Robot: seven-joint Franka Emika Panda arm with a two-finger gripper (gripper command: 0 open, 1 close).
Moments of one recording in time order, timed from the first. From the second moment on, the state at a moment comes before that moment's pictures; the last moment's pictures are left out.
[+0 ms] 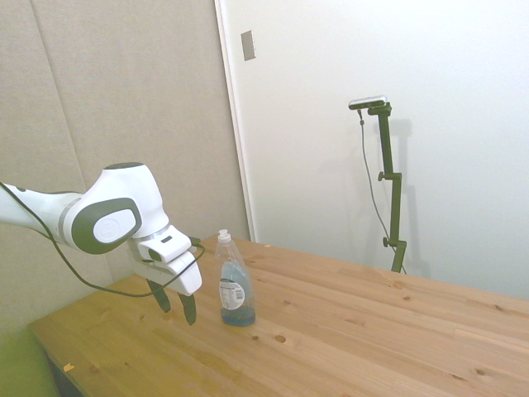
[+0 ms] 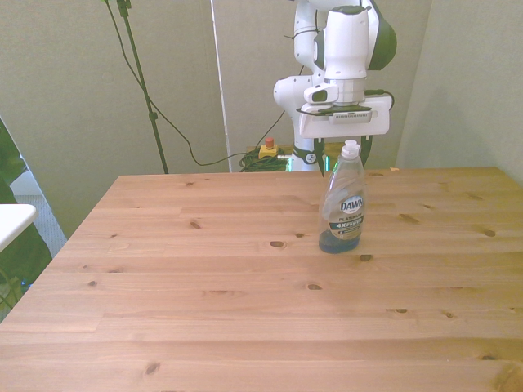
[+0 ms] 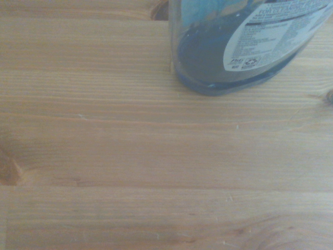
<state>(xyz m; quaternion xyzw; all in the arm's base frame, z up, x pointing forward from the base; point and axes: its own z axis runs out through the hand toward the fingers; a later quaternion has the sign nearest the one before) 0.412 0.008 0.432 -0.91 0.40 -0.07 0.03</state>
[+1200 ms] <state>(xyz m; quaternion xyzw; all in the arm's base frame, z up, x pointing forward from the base) 0.455 0.004 0.475 -0.92 0.38 -0.11 0.02</state>
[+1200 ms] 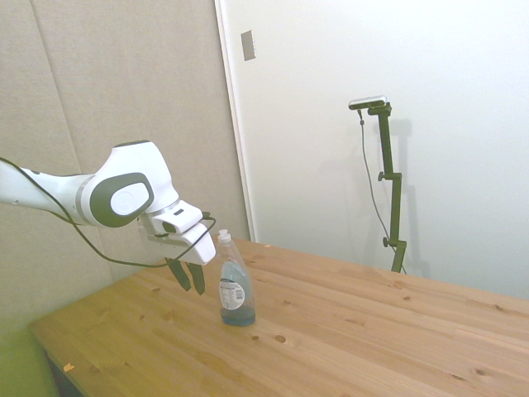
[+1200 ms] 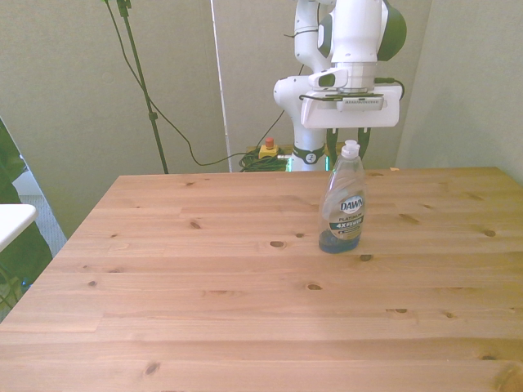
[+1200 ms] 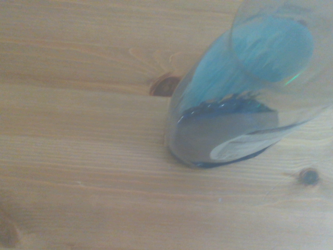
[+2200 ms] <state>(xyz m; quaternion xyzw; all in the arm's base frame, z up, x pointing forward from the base) 0.570 0.021 0.463 -0.89 0.42 -0.17 0.02</state>
